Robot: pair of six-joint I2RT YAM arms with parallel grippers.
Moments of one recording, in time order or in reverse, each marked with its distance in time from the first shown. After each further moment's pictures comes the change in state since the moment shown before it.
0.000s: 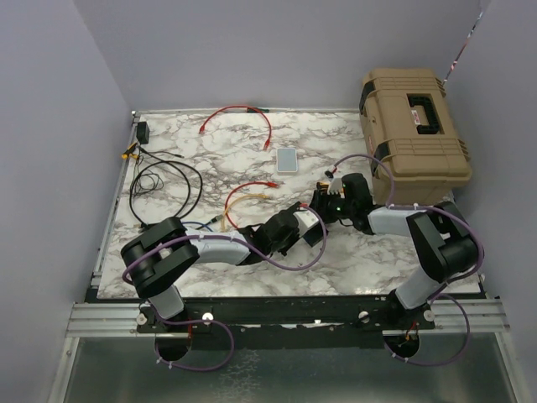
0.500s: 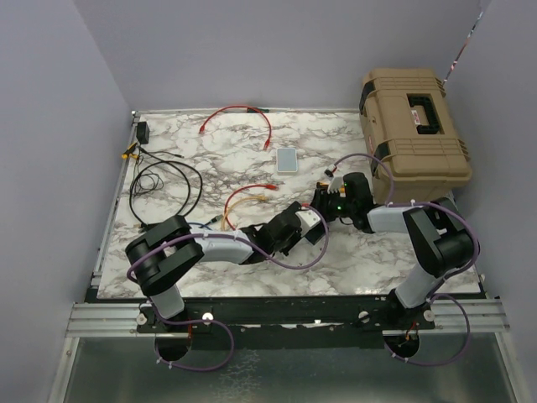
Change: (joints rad) left arm -0.004 0.029 0.018 -0.003 -0.002 -0.010; right arm -0.020 0.046 0.001 0.067 -0.076 -0.026
